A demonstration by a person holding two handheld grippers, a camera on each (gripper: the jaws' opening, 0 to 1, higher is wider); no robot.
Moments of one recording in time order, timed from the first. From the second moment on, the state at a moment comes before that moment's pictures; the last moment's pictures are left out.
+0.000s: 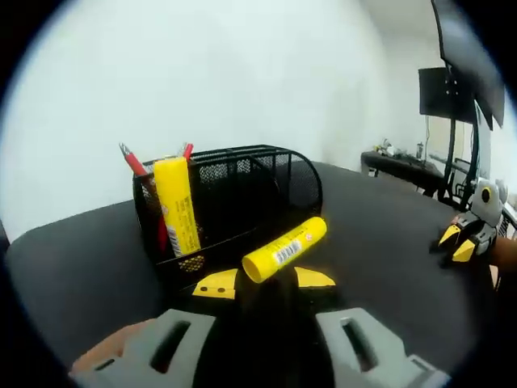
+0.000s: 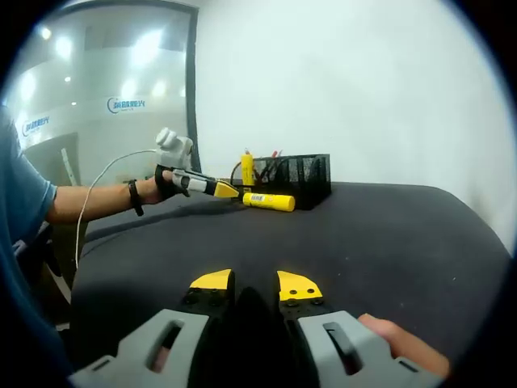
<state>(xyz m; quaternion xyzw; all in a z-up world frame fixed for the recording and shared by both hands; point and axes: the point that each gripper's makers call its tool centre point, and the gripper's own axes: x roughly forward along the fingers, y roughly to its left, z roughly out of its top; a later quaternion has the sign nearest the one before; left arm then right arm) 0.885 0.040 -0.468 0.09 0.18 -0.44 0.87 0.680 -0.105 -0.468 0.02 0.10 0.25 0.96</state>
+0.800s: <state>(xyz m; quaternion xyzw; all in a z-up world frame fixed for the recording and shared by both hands) 0.889 0.021 -0.479 0.03 0.19 -0.49 0.85 0.683 -0.108 -0.469 0.02 0.11 0.25 0.96</state>
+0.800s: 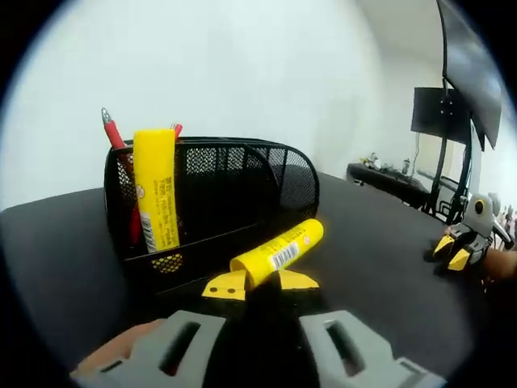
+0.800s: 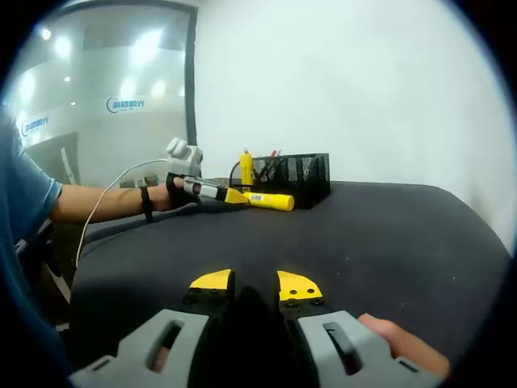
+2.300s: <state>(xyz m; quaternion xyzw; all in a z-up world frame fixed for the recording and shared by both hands) 0.777 0.129 -0.483 0.05 0.21 -0.46 0.86 0.679 -0.104 -0.468 0.02 0.10 0.26 0.96</state>
